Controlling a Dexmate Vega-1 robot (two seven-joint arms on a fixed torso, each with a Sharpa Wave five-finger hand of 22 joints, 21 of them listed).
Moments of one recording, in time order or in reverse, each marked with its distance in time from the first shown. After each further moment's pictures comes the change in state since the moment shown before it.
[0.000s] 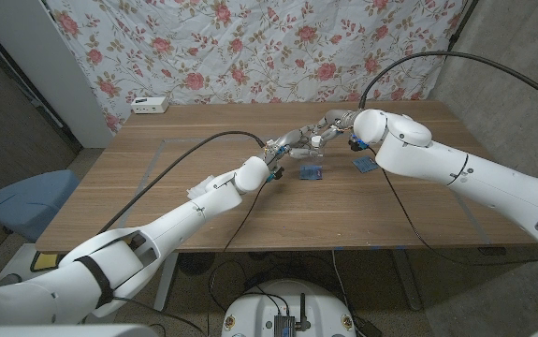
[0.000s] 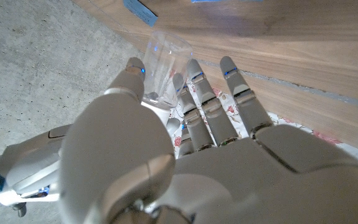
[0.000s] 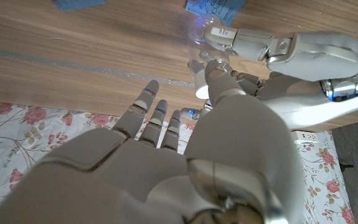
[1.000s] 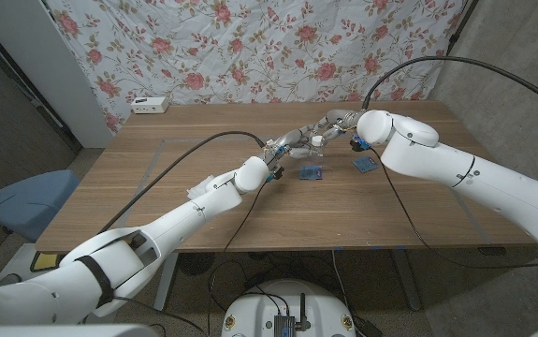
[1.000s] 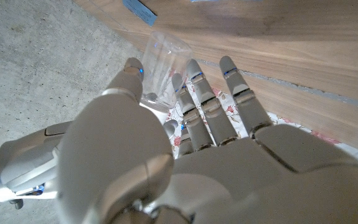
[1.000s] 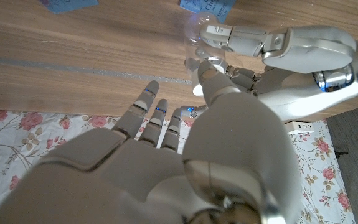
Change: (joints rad) left arm -0.002 -0.002 0.000 0.007 -0.002 -0.002 0.002; left_hand -0.012 0.002 0.009 0.000 0.003 -0.001 -0.001 0.000 0.000 0.002 0.002 -0.002 -0.001 0.000 0.000 0.000 0.001 0.000 0.000 0.000 0.000; right arm -0.041 -0.014 0.056 -0.012 0.064 0.039 -0.042; right_hand 0.065 -0.004 0.047 0.000 0.016 0.124 -0.048 0.051 0.009 0.027 -0.005 0.001 0.000 0.004 -0.004 0.011 0.009 -0.003 -0.004 0.000 0.000
